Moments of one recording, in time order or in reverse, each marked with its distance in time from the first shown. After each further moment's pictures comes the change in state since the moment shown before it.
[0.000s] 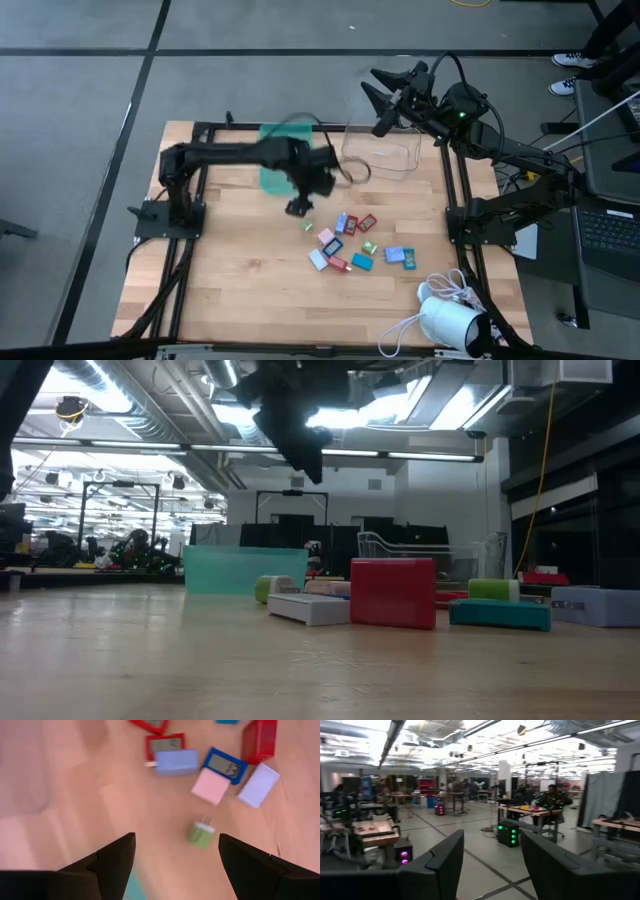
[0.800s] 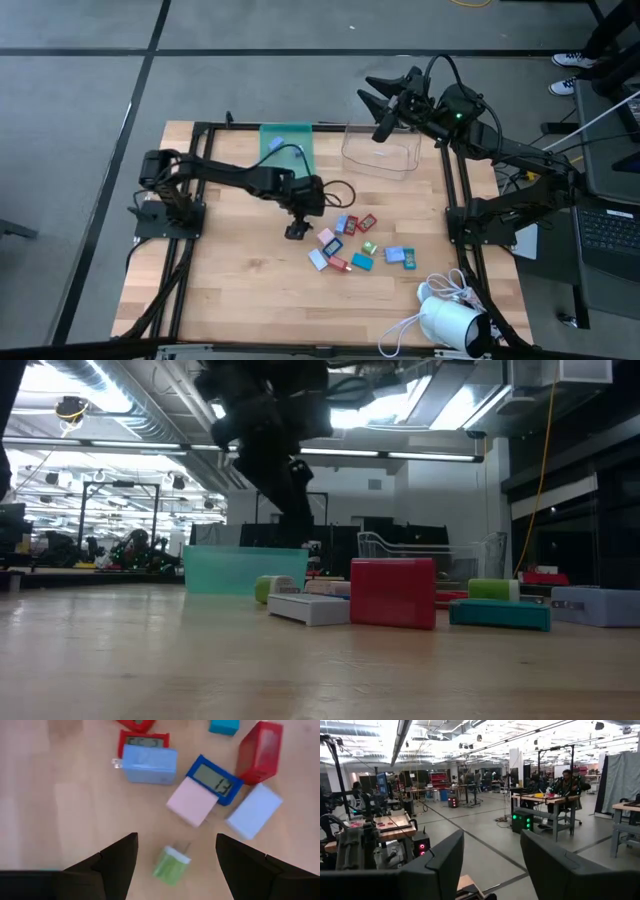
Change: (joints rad) left arm -0.112 -0.146 -0.500 0.529 -0.038 -0.260; right arm 0.005 -0.001 0.000 -0.055 -0.034 0.087
